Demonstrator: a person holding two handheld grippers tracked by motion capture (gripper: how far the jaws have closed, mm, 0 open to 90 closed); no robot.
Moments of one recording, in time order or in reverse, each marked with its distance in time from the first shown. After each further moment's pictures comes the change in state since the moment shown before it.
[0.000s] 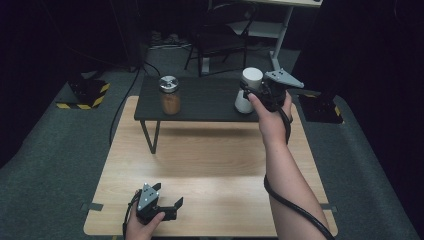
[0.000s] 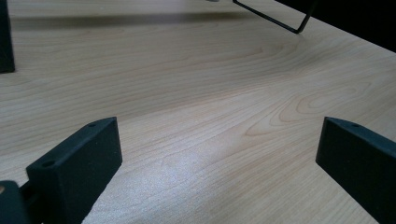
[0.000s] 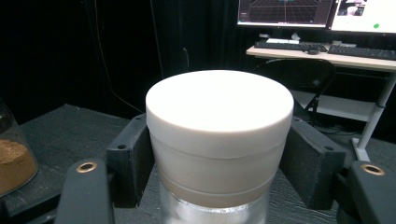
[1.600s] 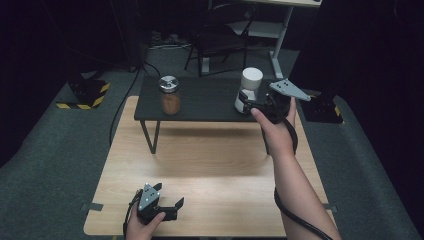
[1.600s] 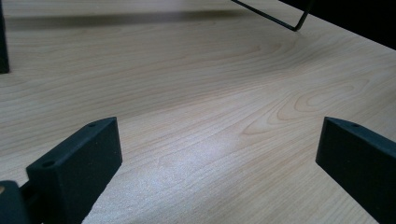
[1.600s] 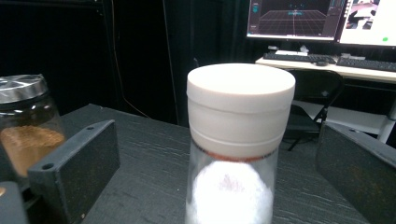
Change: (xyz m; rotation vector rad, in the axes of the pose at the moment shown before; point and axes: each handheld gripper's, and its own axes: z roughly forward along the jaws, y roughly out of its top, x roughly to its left) left arm -0.001 0.001 0.001 0.008 -0.005 0.009; right arm 0.002 -0.022 -0.033 -0.062 0.044 -0.009
